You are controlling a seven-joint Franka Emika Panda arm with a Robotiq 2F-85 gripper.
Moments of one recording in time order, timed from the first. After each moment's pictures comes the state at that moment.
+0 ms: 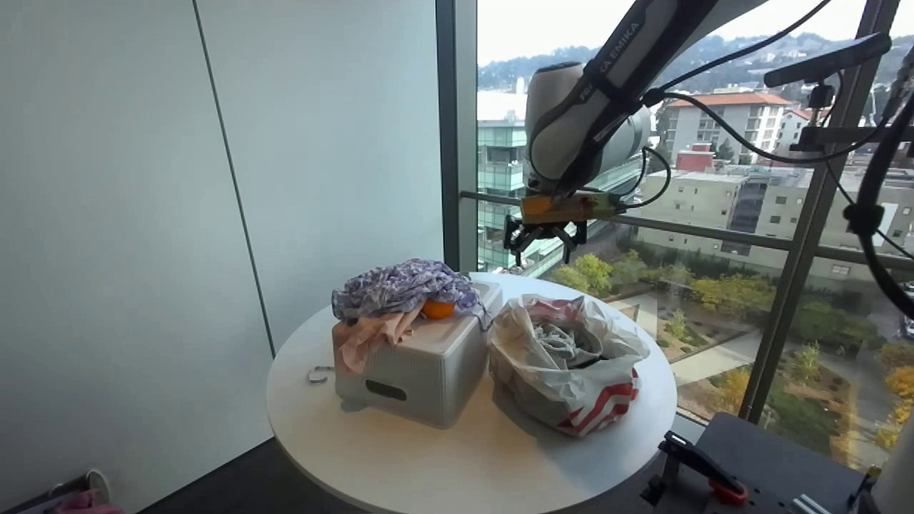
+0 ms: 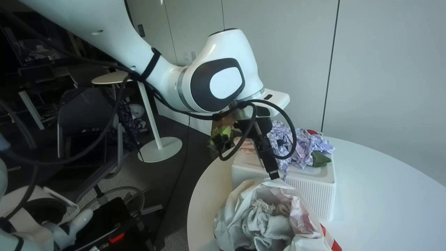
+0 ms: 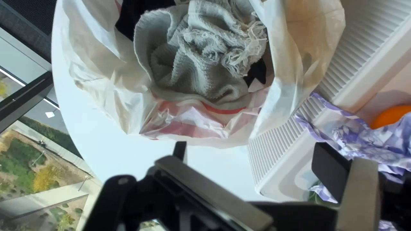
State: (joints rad) arm -0.05 -0.01 -0.20 -2.40 -0.35 2.61 0.71
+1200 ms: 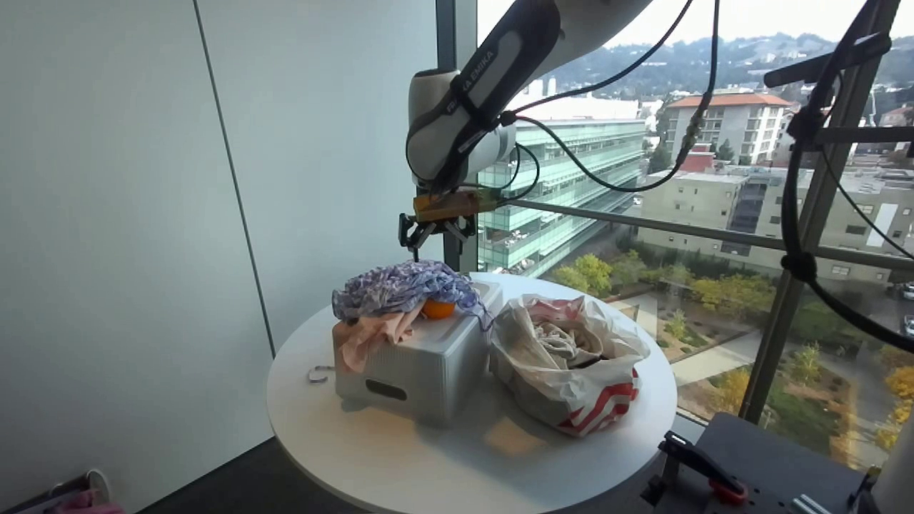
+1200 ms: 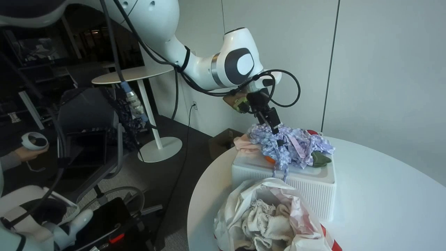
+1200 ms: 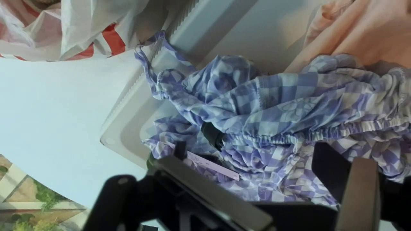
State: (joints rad) arm 0.03 0.36 -0.04 -1.90 -0.28 2.51 0.58
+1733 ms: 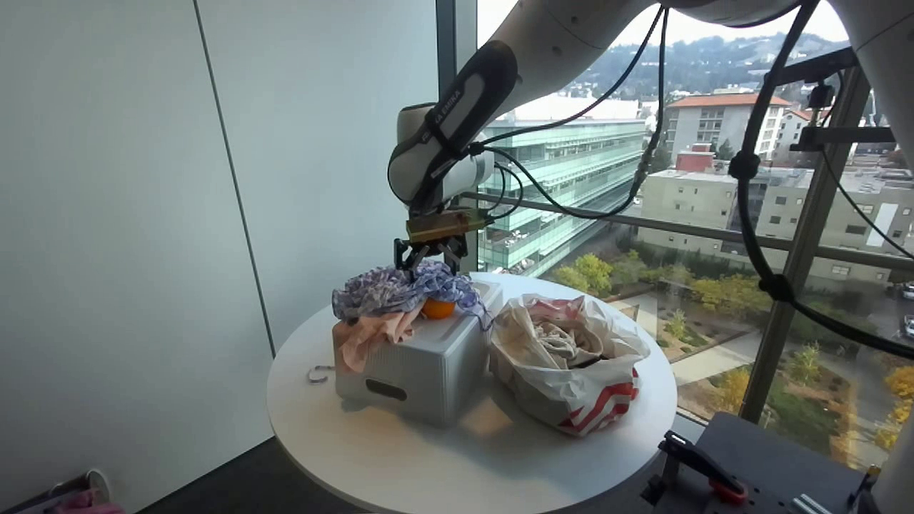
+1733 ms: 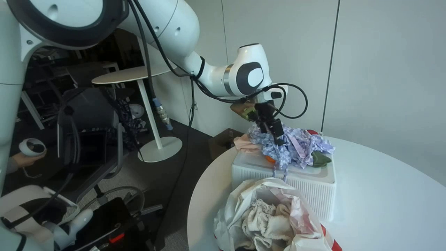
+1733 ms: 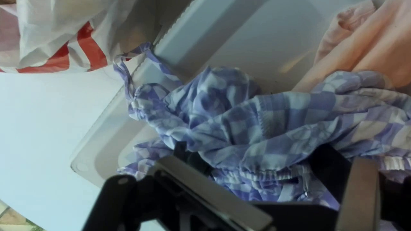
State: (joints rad) arm 0.05 0.53 -0.05 -1.73 -0.20 2.41 0.49
